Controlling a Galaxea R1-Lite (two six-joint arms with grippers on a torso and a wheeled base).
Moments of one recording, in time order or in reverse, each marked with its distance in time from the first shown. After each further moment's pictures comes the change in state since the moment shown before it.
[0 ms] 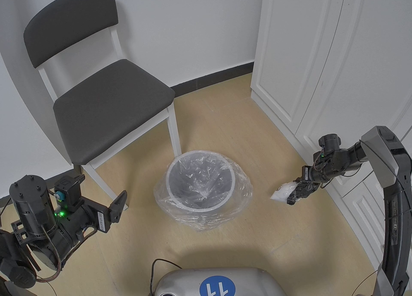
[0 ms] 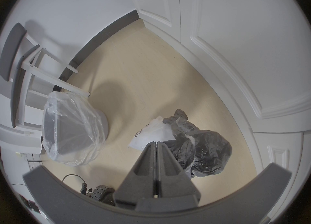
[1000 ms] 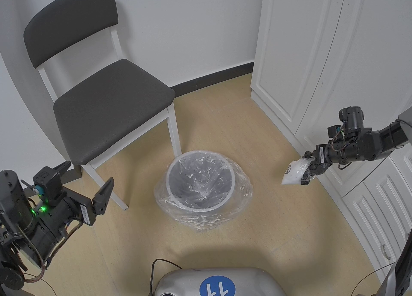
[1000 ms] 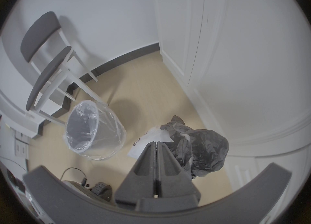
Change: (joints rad) left arm 0.009 -0.127 -0.002 0.001 0.000 0.070; right arm 0.061 -0.466 0.389 -0.149 -0.080 -0.135
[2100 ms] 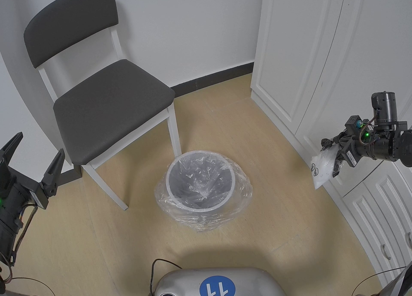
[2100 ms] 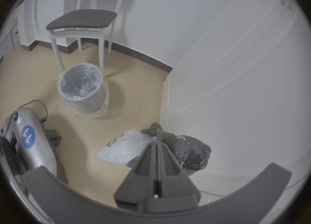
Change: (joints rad) left arm 0.111 -0.304 -0.008 0.016 -0.017 0.236; right arm 0.058 -0.411 0.249 -0.005 -0.226 -0.687
